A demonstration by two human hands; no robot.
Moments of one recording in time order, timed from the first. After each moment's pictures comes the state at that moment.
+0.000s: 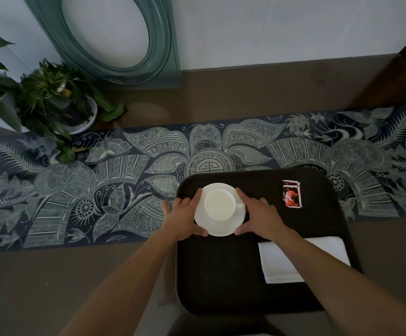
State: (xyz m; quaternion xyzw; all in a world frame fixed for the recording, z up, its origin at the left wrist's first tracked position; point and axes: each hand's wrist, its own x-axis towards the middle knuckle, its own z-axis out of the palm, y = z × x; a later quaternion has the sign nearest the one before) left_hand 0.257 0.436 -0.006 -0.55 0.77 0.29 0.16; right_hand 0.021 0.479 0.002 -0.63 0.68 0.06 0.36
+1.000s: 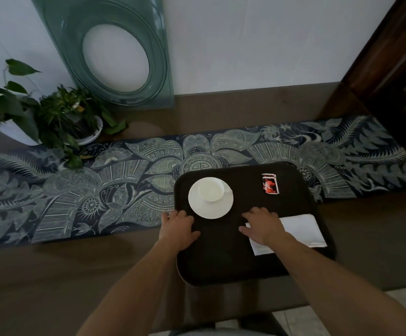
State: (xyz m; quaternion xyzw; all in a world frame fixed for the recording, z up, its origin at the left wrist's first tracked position) left_hand 0.272 0.523 0.019 -0.53 0.81 0.15 0.18; right_hand 0.029 0.571 0.032 -0.64 0.71 0.18 0.23
